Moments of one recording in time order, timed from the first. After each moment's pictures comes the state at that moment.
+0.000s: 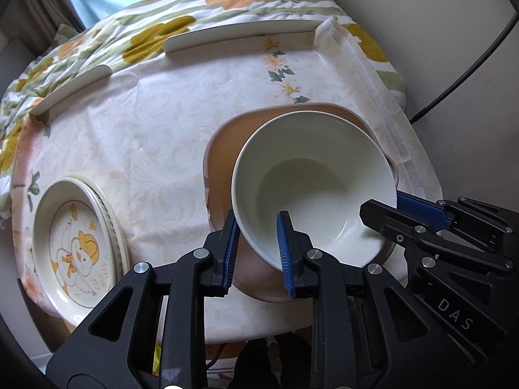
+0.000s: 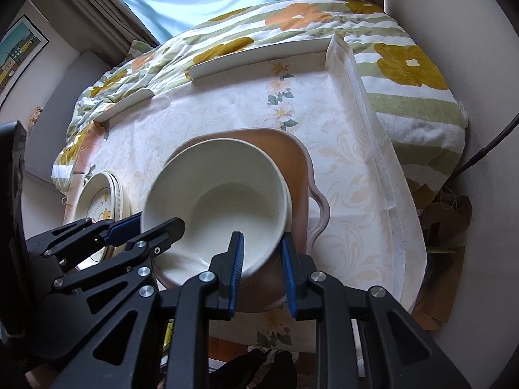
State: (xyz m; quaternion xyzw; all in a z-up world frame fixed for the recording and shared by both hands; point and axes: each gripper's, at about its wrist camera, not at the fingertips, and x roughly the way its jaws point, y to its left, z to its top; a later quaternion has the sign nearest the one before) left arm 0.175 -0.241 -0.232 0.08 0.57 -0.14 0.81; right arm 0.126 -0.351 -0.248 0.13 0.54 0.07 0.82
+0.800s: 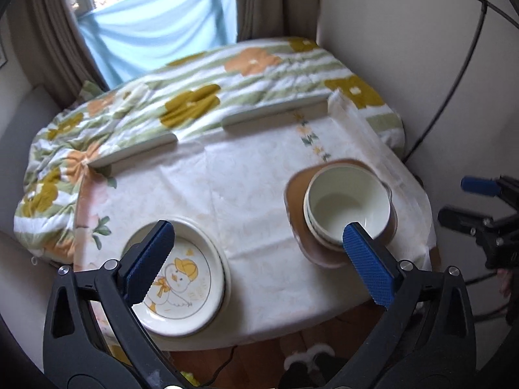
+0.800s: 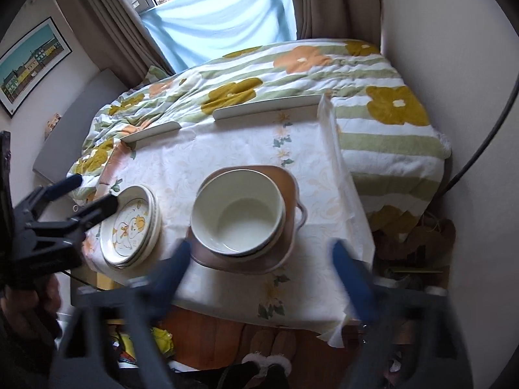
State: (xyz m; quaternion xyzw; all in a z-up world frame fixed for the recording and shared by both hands) left arm 0.131 -0.166 -0.125 0.12 0.46 -0.15 0.87; right arm 0.054 -0.362 -0.166 0.10 0.47 0.06 0.87
